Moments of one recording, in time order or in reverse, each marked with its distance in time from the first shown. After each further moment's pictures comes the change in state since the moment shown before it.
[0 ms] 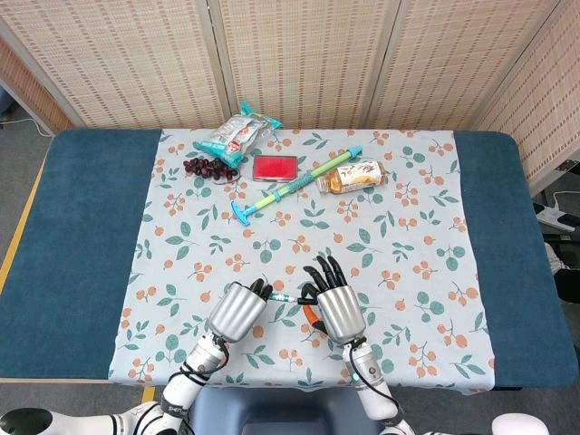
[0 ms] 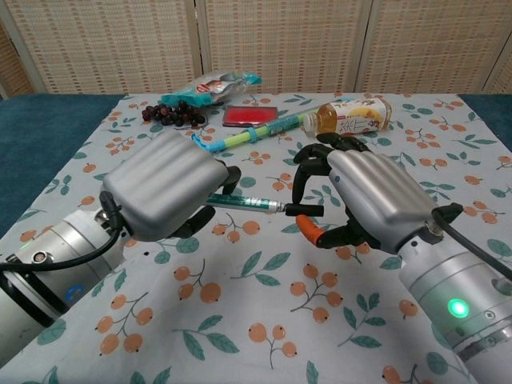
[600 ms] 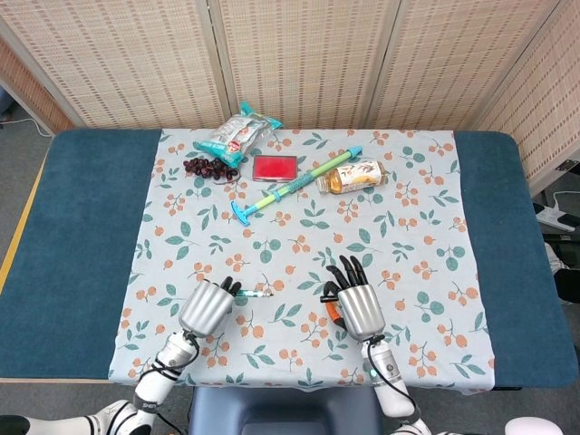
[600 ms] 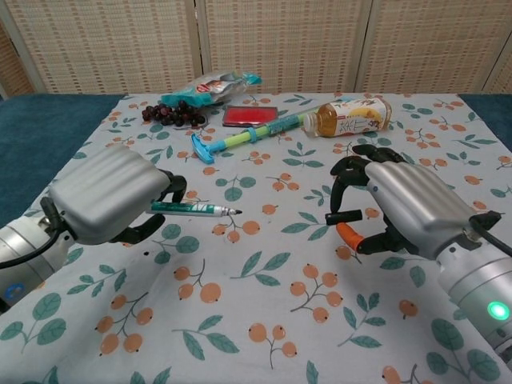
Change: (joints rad) left arm 0.062 0.090 0.057 0.110 0.001 0.024 -0.206; right arm -0.027 0.049 -0.015 0.057 0.045 -0.013 0.037
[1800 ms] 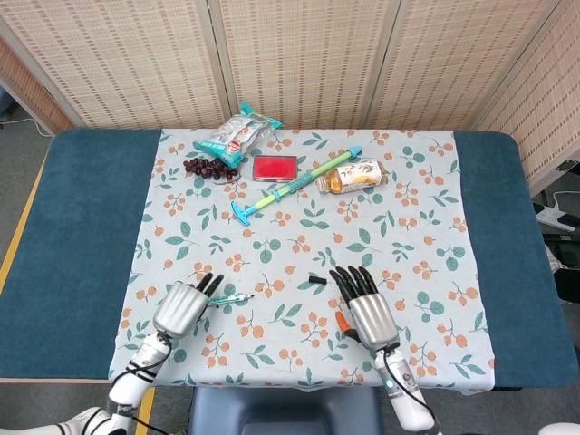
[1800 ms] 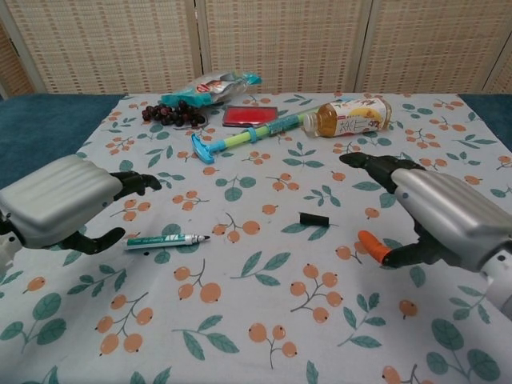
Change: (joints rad) left arm 0.055 0.154 0.023 -0.105 -0.024 -0.025 -0.172; right arm -0.054 0.213 -0.070 -0.277 0.032 -0.005 -0.014
